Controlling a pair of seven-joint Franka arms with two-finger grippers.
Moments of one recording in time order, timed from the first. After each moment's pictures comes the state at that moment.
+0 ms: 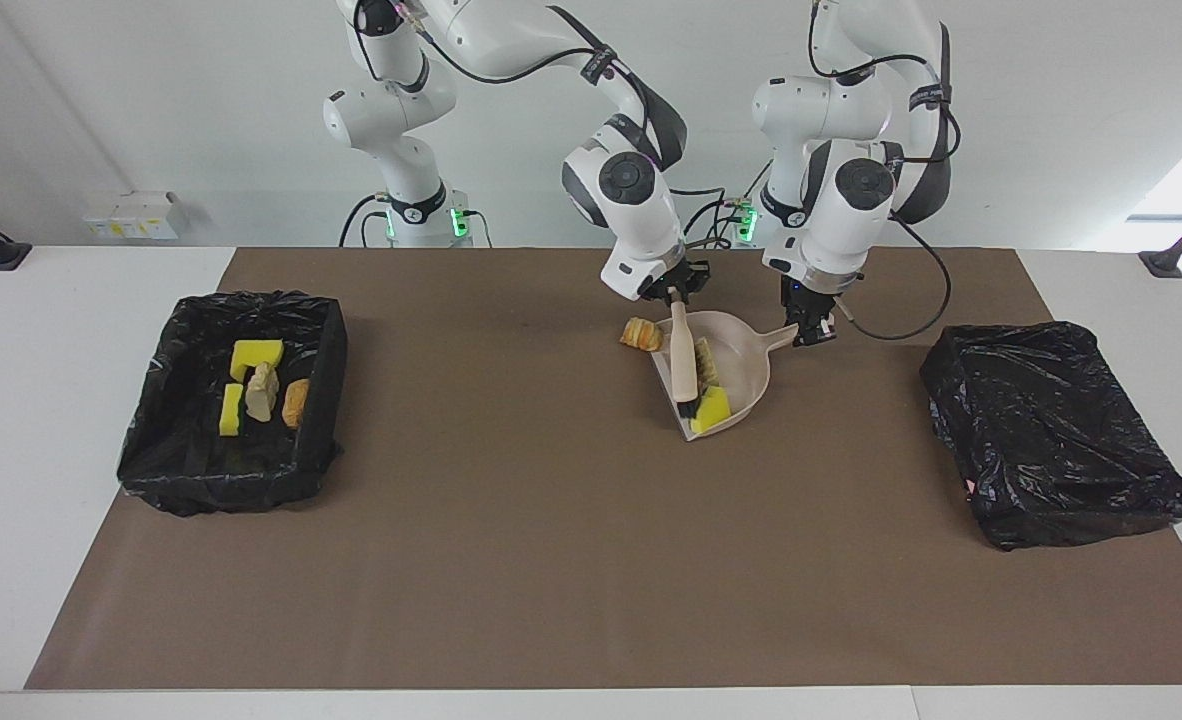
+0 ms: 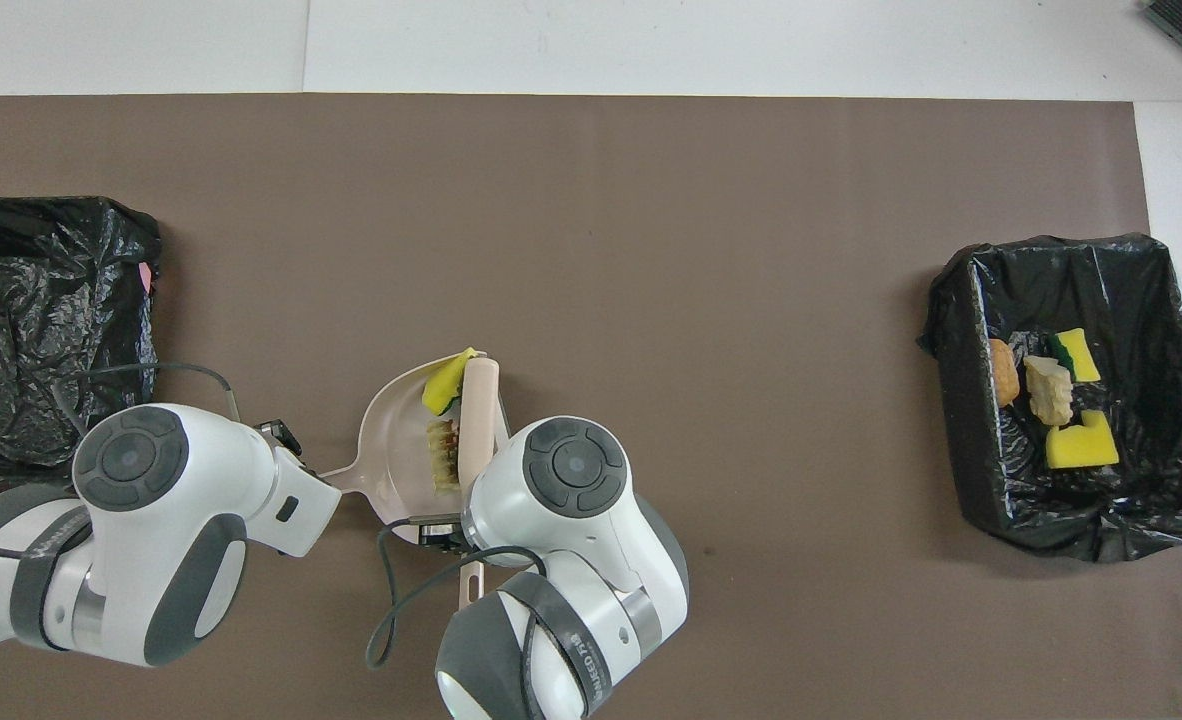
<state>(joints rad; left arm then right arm) -0.20 -0.16 -0.10 -2.44 0.01 2.20 1.03 0.62 0.29 0.20 -1.87 0.44 2.19 0.57</state>
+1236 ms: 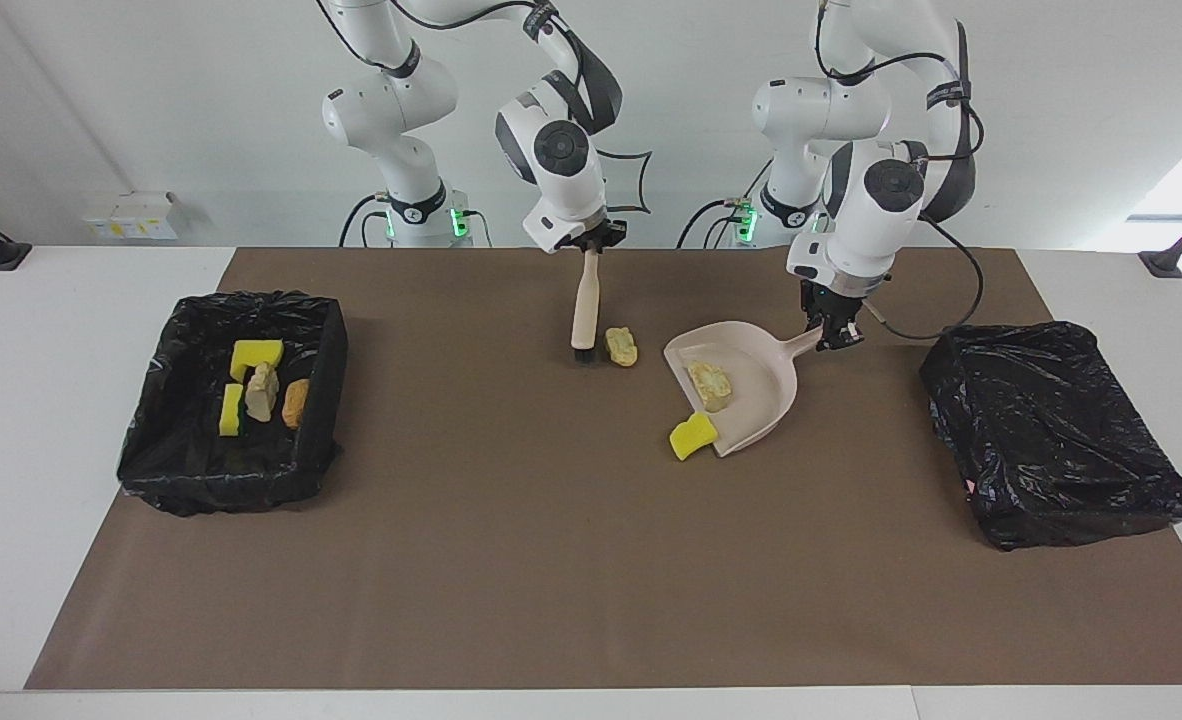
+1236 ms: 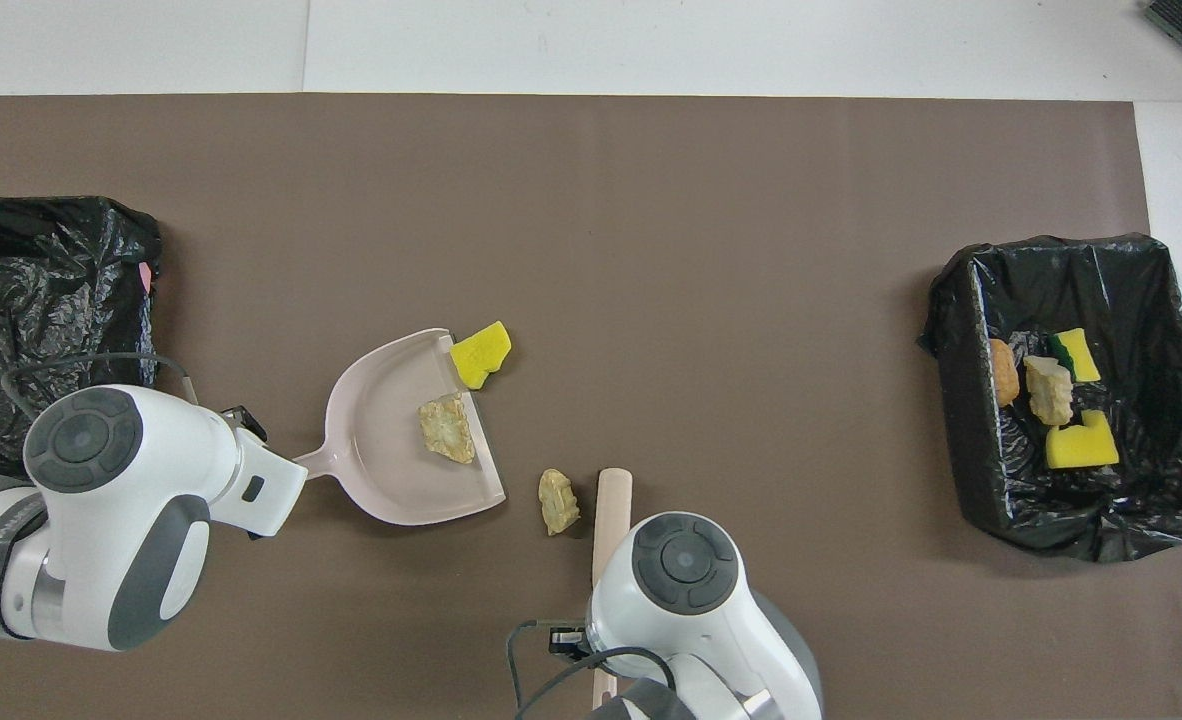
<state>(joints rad) -0.14 -0.15 -0.10 -2.42 0.05 2.18 1.01 0.60 -0.03 0.19 -2.28 0.41 2.01 0.65</state>
